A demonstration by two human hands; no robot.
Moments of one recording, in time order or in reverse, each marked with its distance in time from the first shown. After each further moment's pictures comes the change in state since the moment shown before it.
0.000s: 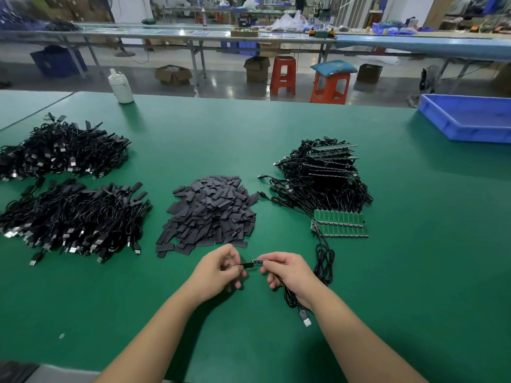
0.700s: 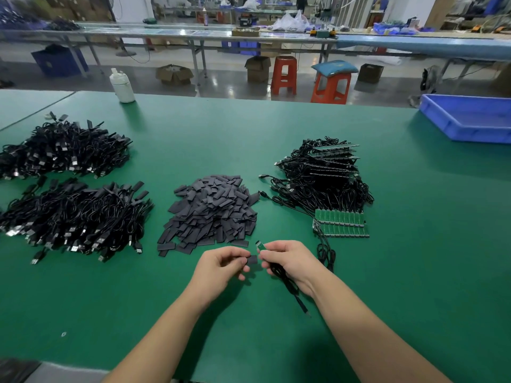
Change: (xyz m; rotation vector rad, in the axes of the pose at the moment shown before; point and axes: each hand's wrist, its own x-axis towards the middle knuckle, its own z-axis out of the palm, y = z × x) left_hand -0.009 0.012 0.012 -0.210 0.168 0.031; right_hand -0.003 -0.035 0.008 0.072 0.049 0.066
